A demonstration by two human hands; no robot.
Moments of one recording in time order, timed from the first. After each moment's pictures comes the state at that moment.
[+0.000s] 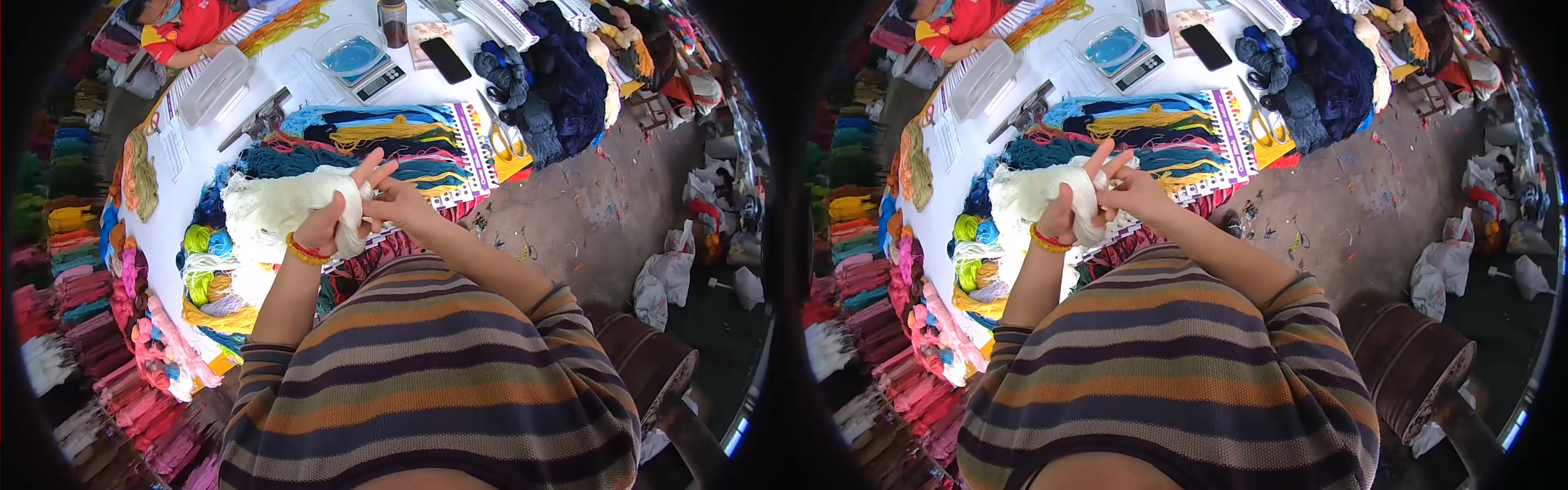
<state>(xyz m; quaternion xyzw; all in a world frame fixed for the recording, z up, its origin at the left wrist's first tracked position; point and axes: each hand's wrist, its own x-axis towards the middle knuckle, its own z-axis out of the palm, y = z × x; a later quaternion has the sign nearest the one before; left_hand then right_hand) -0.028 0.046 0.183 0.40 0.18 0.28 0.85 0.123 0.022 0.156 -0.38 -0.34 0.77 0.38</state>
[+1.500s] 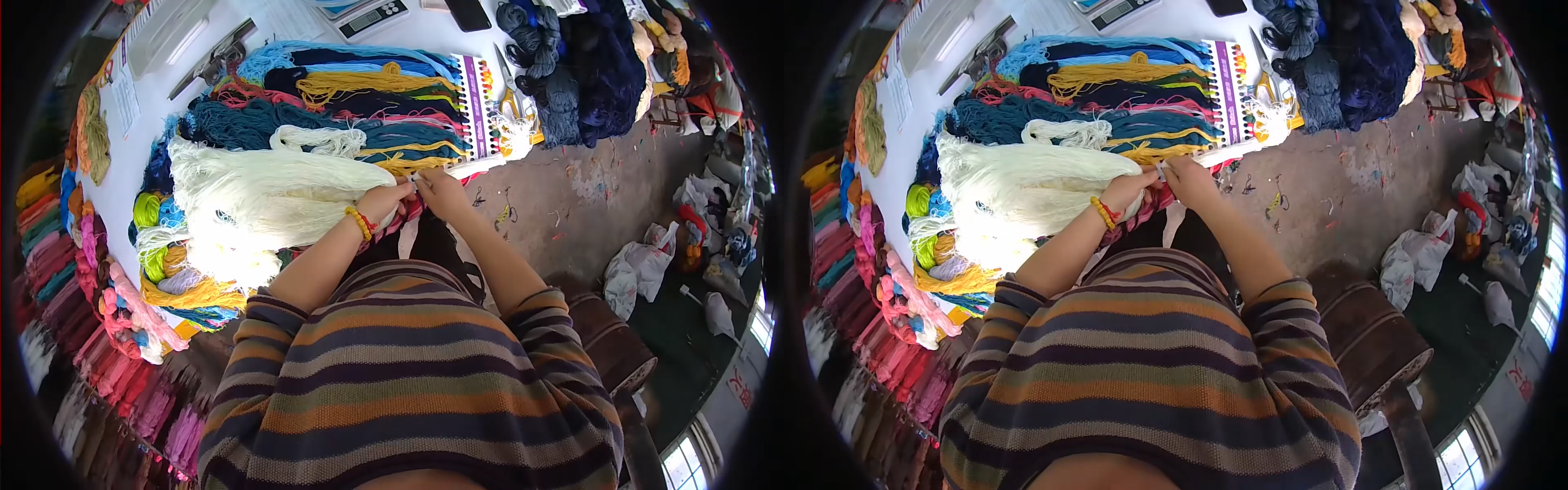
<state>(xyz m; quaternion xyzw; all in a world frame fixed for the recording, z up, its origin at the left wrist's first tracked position) 0.053 0.029 -0.023 0.27 0.50 0.14 0.81 0.220 0.012 -0.022 -0.62 -0.66 0.39 0.16</state>
